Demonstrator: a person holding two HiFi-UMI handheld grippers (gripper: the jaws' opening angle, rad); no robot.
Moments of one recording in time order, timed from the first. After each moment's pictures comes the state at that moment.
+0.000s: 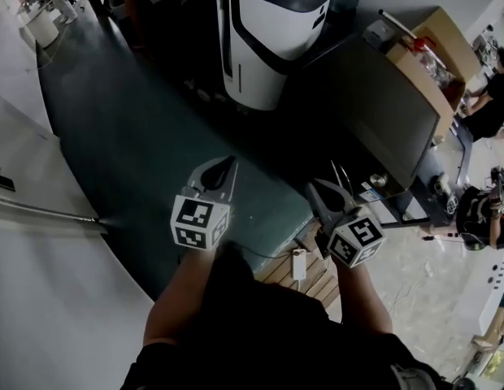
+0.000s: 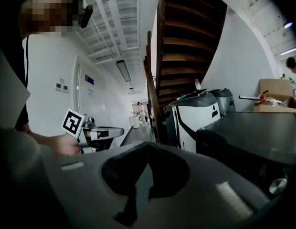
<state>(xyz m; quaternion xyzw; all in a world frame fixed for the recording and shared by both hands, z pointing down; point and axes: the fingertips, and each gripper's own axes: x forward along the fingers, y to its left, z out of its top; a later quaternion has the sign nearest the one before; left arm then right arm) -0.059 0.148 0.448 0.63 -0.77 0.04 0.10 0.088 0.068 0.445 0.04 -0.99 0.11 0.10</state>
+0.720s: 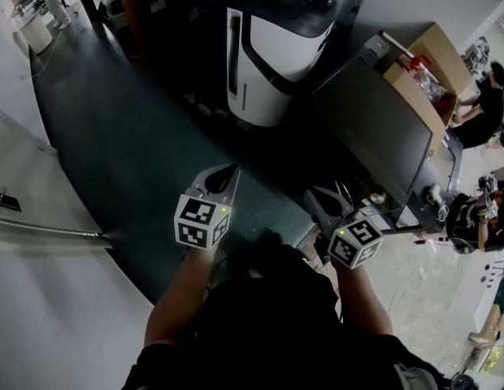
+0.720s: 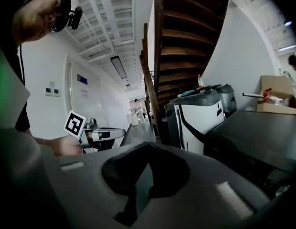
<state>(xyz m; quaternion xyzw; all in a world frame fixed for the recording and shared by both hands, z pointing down) -0.148 0.159 0.411 0.66 -0.74 0.04 0.15 0.001 0.088 0.399 0.06 -0.98 0.14 0.14</state>
